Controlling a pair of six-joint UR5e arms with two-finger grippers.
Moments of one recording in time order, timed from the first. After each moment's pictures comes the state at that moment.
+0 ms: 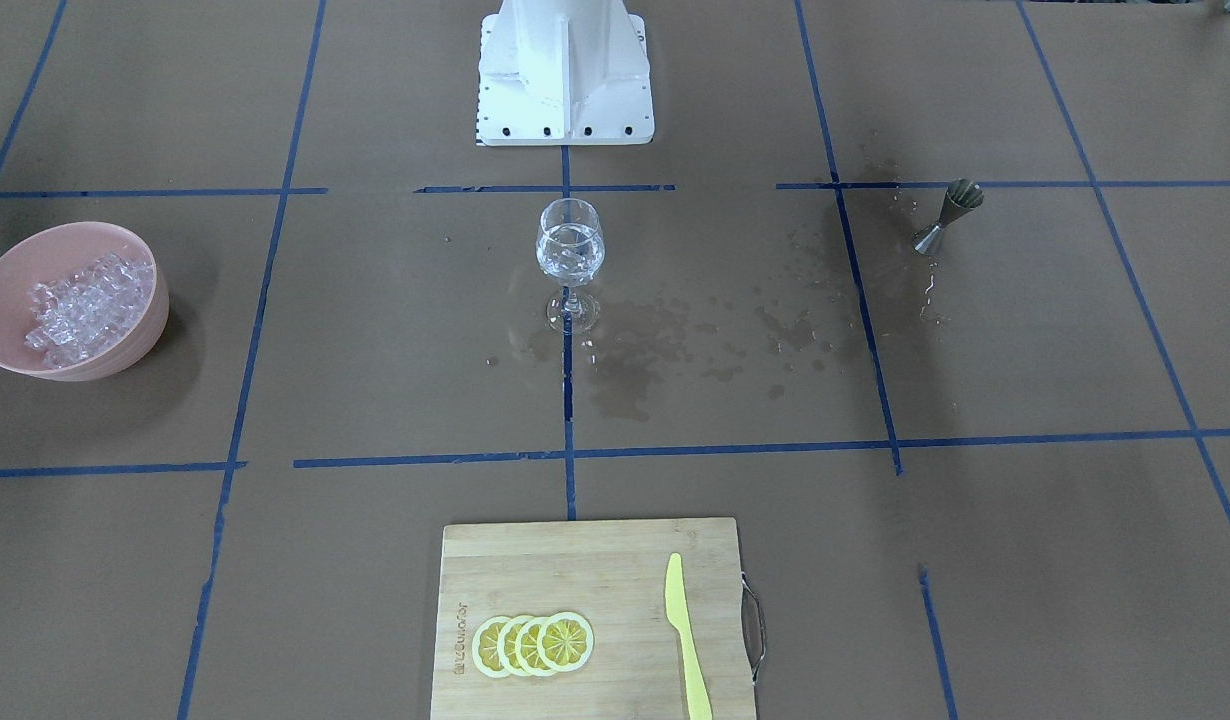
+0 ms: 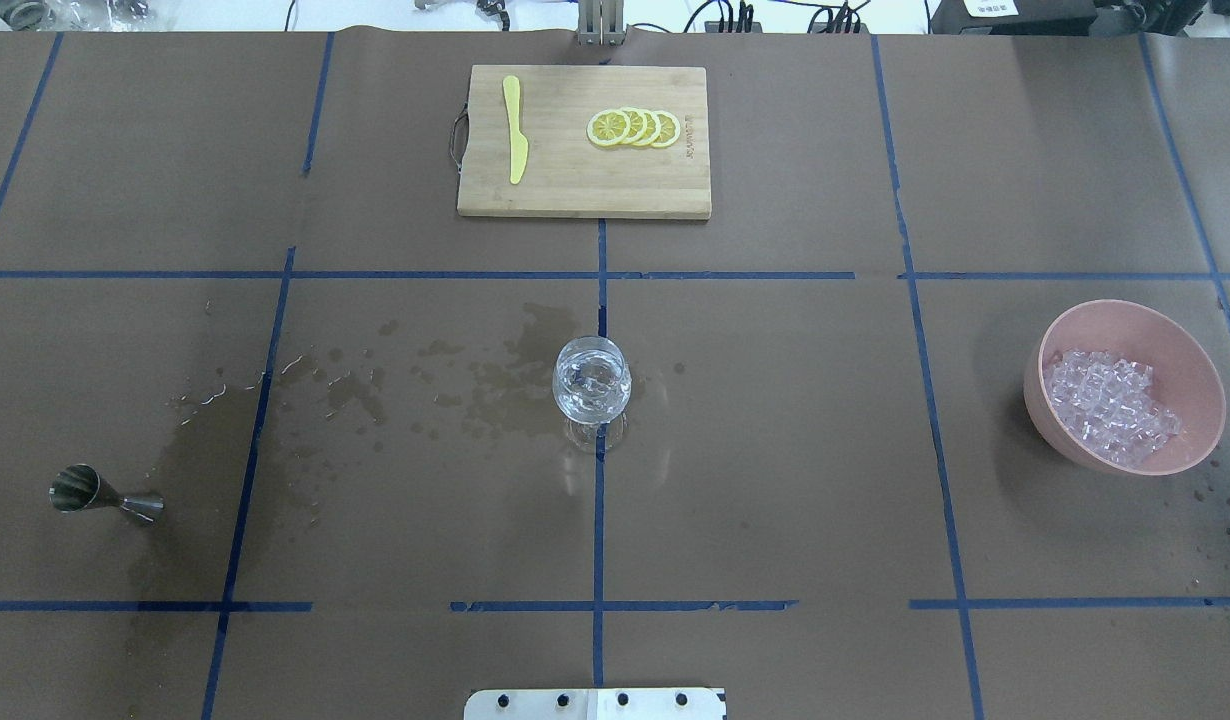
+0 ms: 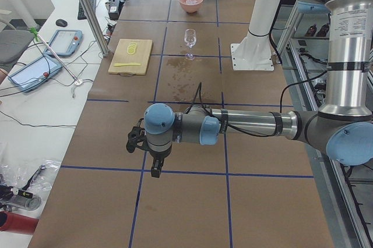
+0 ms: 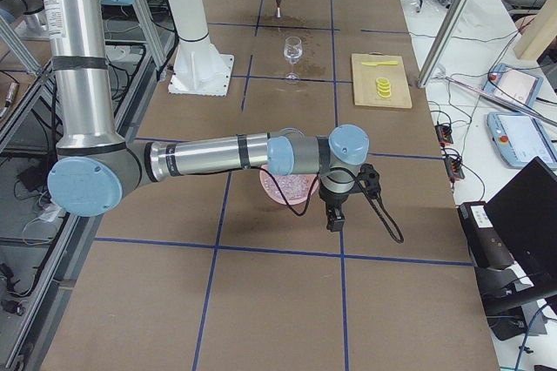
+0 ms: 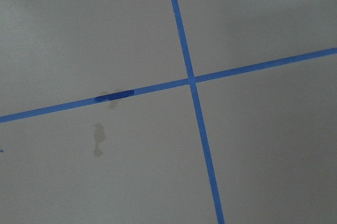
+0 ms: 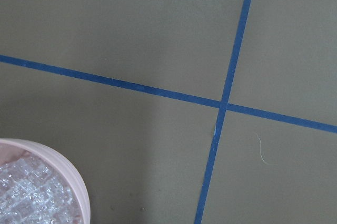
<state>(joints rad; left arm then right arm) -1.63 -1.53 -1.67 -1.62 -2.38 0.04 1.50 -1.50 1.66 -1.67 2.34 -0.10</state>
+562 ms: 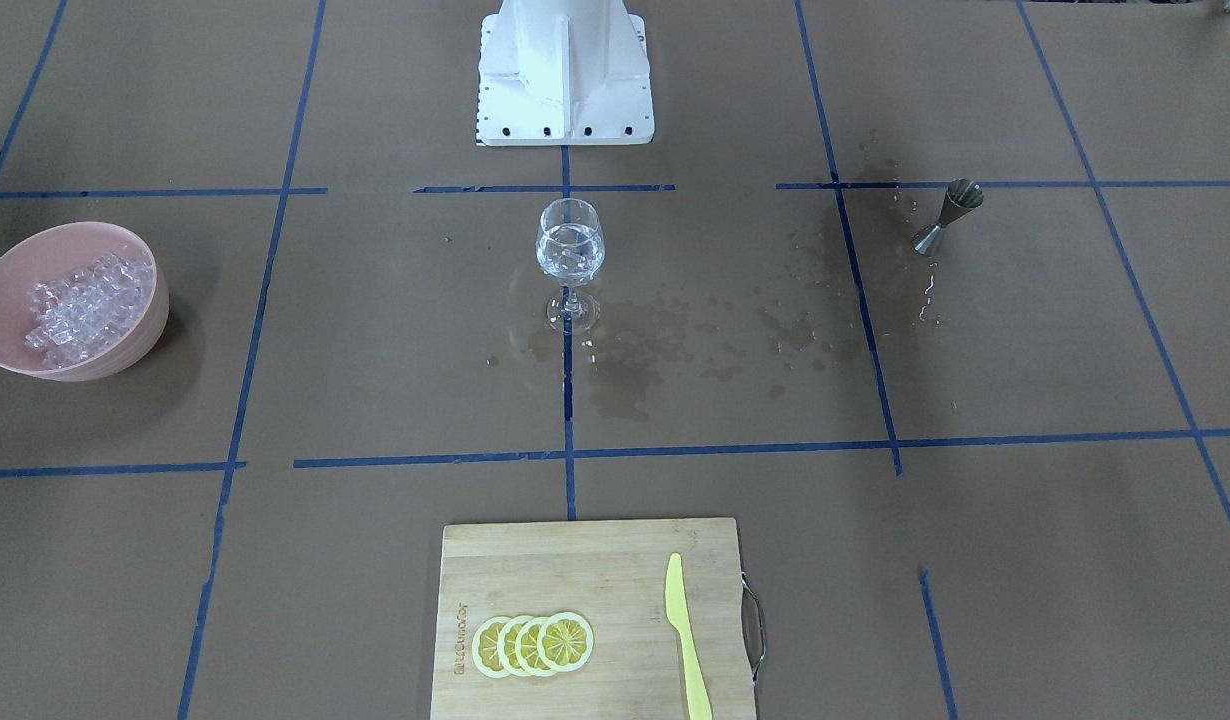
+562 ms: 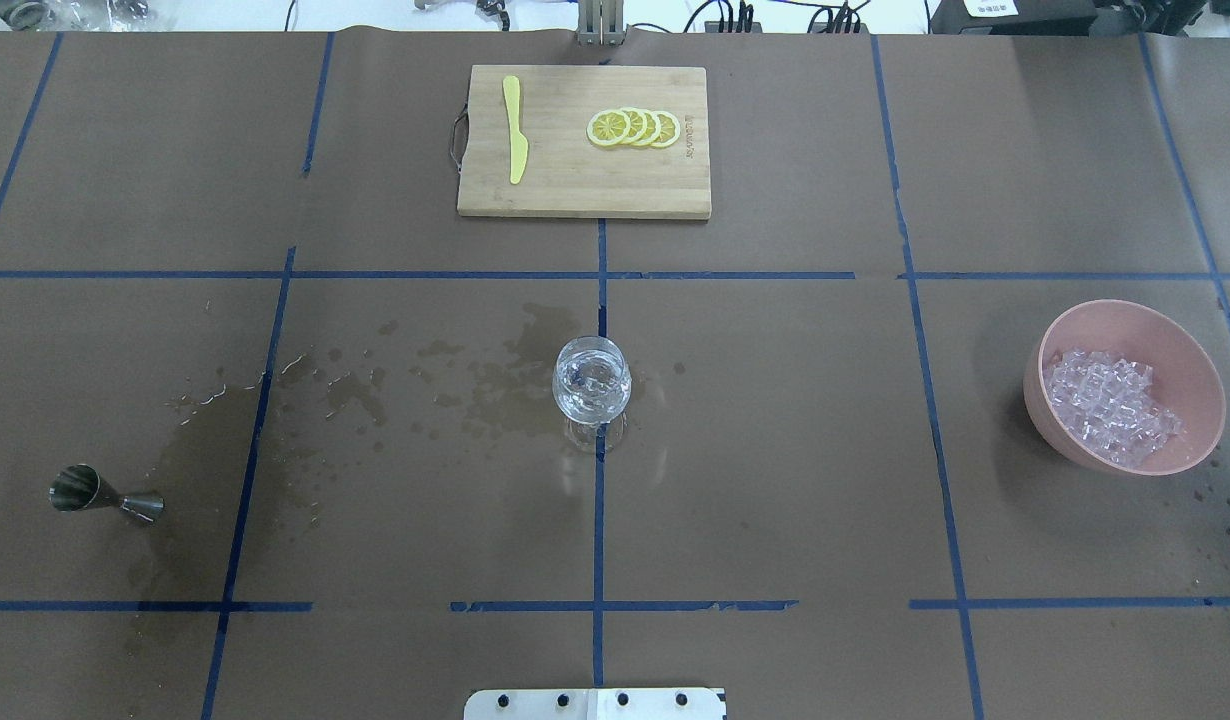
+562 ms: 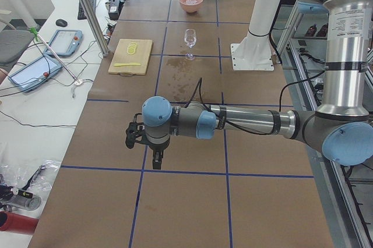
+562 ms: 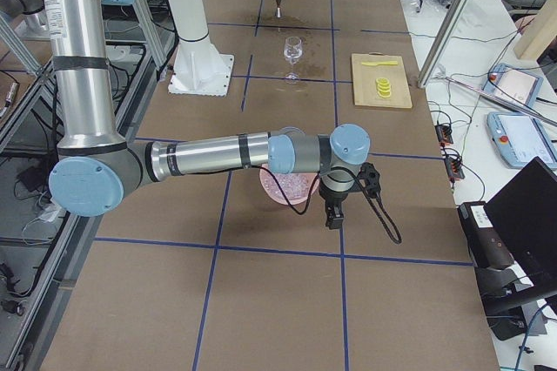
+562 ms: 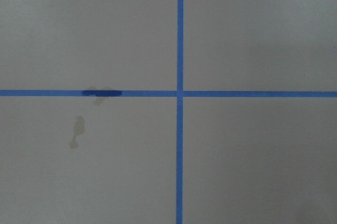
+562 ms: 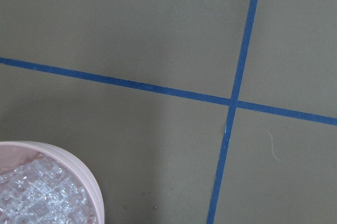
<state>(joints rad) -1.58 -1.53 -1.69 -1.62 -2.41 -0.07 1.49 -1.50 1.66 -1.69 2.38 -0.08</state>
